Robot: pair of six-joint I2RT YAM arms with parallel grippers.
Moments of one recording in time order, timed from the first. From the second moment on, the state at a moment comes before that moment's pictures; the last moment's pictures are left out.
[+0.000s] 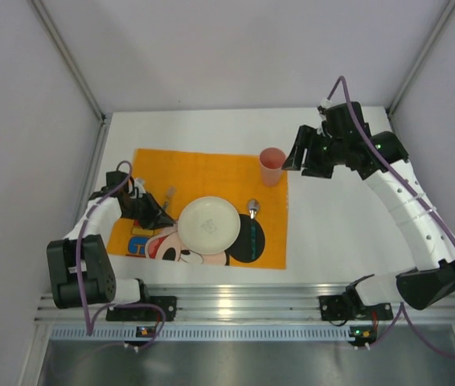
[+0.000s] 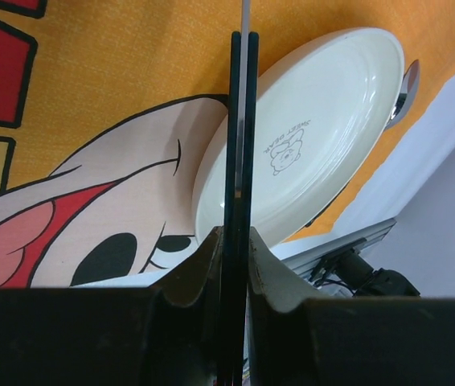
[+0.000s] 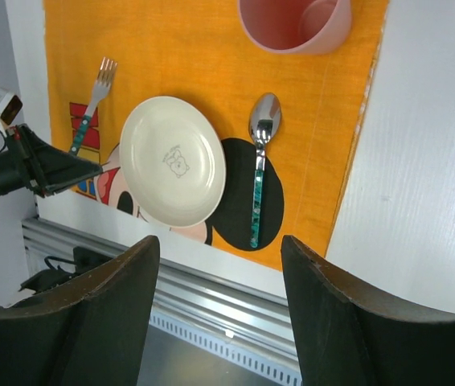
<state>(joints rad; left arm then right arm) 0.15 1.37 0.78 -0.67 0.60 -0.50 0.44 1.36 1.62 -1.06 -0.15 0.61</state>
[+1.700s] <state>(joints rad) -0.16 1.20 0.73 -0.05 -0.27 -0.30 0.41 1.11 1.47 -0.65 -0.30 0.43</state>
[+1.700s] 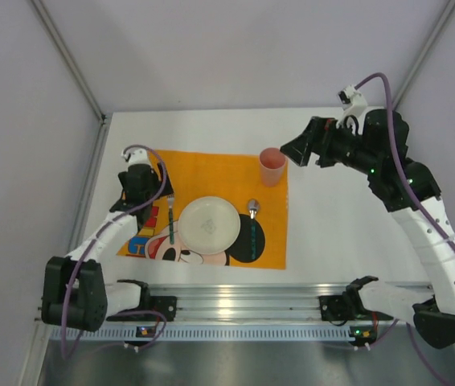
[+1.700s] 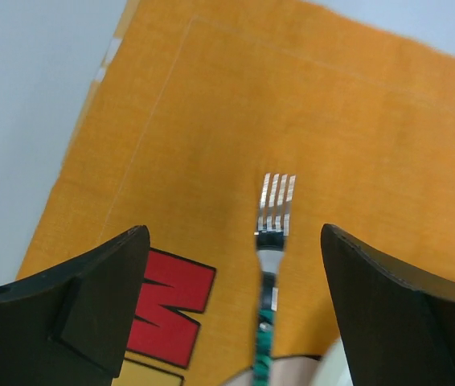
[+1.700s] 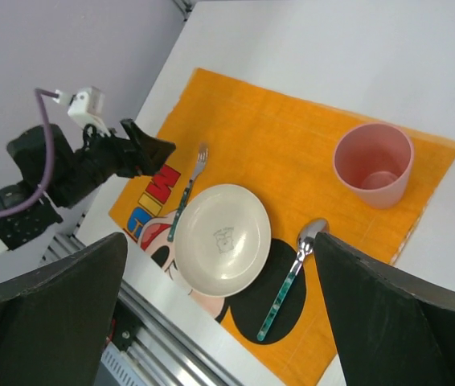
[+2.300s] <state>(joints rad) -0.01 1.57 0.30 0.97 -0.08 -0.07 0.41 0.98 1.22 -0.62 -0.27 0.43</state>
